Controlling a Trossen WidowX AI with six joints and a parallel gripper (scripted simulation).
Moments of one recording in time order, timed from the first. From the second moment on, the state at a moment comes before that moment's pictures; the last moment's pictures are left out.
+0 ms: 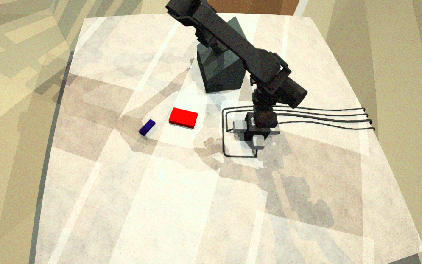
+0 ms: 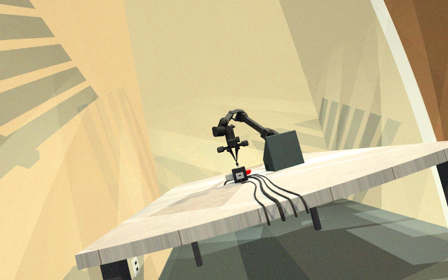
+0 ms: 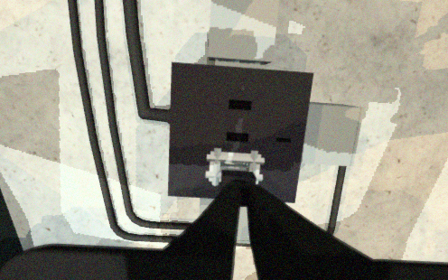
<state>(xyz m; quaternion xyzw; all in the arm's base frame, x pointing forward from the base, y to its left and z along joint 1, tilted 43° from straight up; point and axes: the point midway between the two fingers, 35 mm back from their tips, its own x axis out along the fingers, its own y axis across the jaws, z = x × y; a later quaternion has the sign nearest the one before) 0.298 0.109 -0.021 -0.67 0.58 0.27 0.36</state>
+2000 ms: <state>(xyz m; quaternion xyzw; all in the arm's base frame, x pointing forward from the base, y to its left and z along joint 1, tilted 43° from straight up) 0.300 0.105 -0.025 -0.67 0.58 0.27 0.37</state>
